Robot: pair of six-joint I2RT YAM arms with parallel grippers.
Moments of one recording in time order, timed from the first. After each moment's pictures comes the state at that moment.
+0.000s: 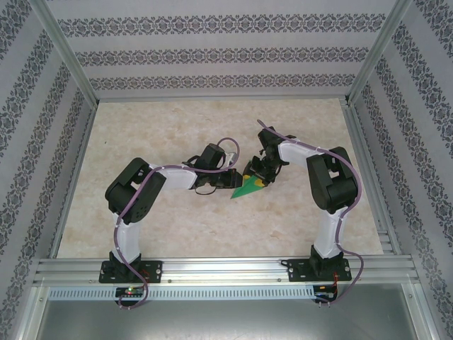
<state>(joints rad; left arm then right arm) -0.66 1.97 1.08 0.09 0.58 -0.66 0.36 1.98 1.24 -0.69 -0.42 0.72</state>
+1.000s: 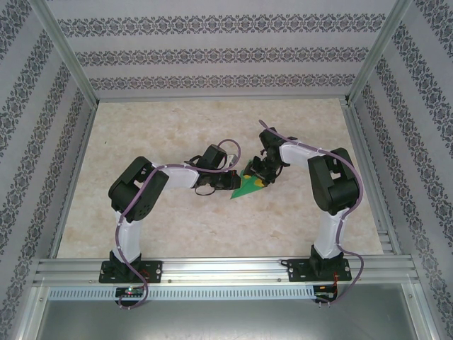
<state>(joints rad) -0.66 2.01 1.12 0.01 0.53 -0.63 0.36 1.96 1.20 -0.65 -0.44 0.74</state>
